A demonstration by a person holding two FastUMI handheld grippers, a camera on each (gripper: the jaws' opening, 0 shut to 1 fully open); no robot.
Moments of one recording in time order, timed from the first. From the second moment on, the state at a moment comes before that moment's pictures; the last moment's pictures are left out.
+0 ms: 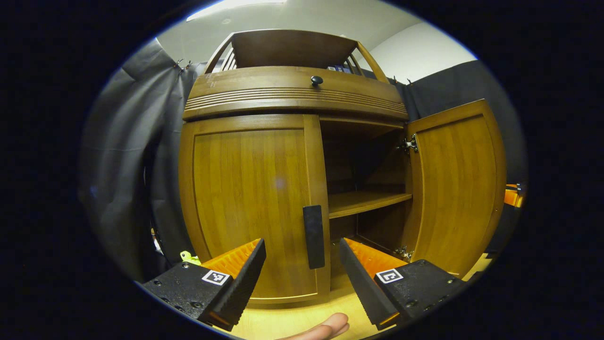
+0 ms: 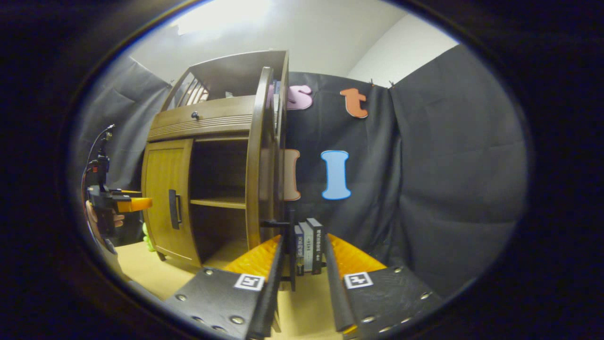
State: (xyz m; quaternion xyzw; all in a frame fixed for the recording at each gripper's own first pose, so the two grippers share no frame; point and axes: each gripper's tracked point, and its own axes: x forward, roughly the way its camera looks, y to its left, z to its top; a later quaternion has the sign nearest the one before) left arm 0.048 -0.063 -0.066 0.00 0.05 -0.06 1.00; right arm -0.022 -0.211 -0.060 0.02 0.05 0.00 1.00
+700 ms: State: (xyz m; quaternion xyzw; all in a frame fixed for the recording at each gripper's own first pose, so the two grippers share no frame) left arm 0.141 -0.075 -0.104 -0.03 0.03 -0.06 1.00; right arm -0.127 -0.146 0.005 0.04 -0.03 -0.03 1.00
